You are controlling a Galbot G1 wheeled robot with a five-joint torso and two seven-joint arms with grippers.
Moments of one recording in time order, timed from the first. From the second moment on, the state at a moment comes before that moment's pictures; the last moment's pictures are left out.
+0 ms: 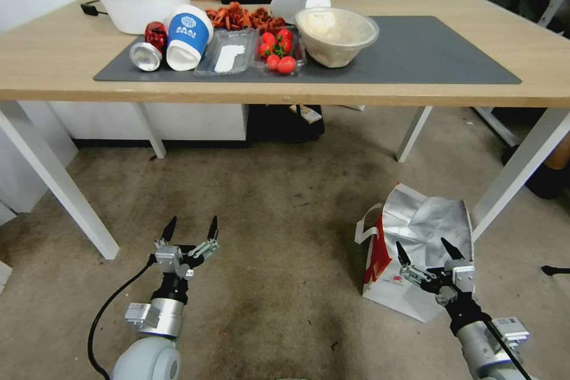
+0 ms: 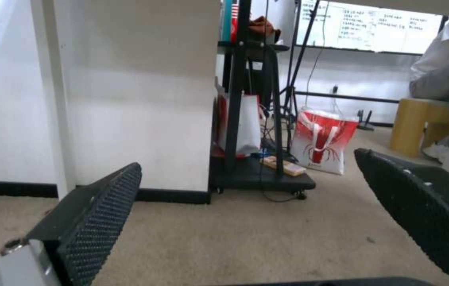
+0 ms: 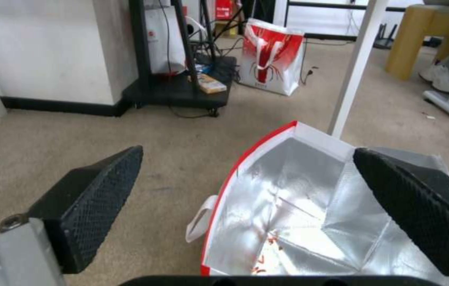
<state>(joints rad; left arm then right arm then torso) 1.60 -1.37 -0.52 -1.90 -0.35 -0.34 0.08 -1.78 1.46 0.82 2.12 0.19 0.00 -0.28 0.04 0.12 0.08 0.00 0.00</state>
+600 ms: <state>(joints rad) 1.61 -1.37 -0.52 -1.90 -0.35 -0.35 0.09 -1.79 1.47 0.82 2.13 0.18 0.00 -0.27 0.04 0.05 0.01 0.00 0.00</state>
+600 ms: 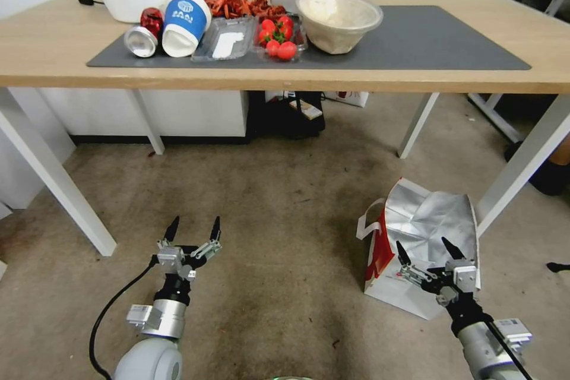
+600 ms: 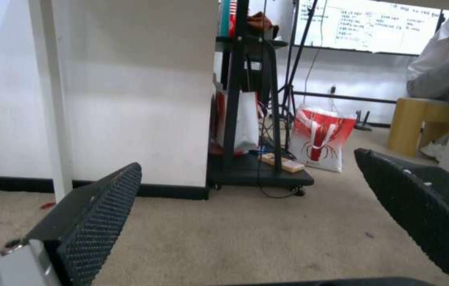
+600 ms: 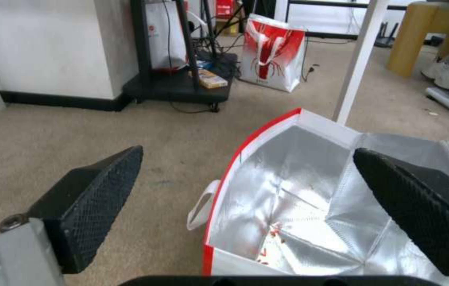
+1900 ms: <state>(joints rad) 1.59 -1.38 -0.50 -1.89 -0.34 -0.35 0.09 -1.64 1.29 0.87 2.22 0.54 -0.51 0.33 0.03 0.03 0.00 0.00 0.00</state>
